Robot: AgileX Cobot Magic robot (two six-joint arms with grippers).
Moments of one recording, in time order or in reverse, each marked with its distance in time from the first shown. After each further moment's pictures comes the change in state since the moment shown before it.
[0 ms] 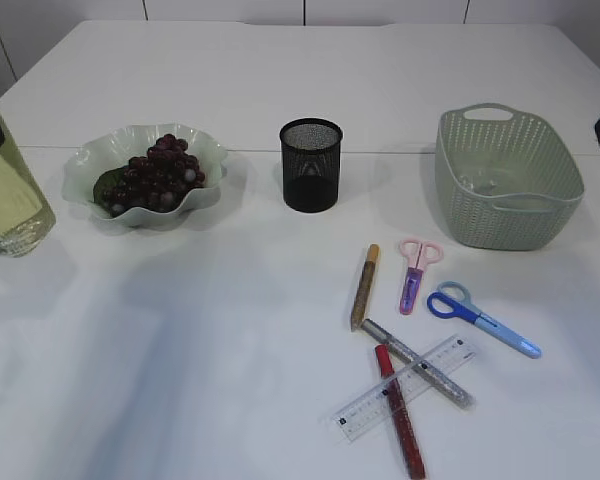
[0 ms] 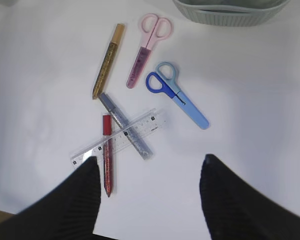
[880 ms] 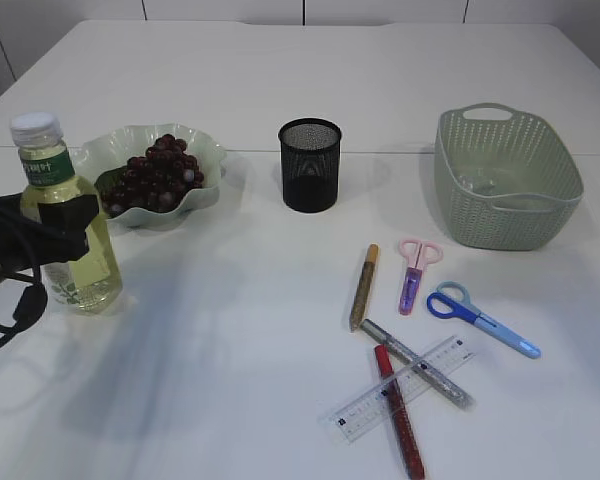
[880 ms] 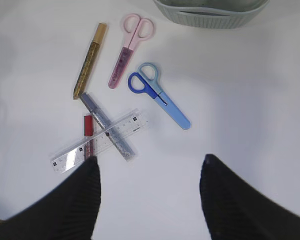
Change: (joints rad) left arm 0.000 0.480 -0.117 0.113 -0.173 -0.043; right arm 0.000 0.000 0.000 -0.052 0.000 -0.004
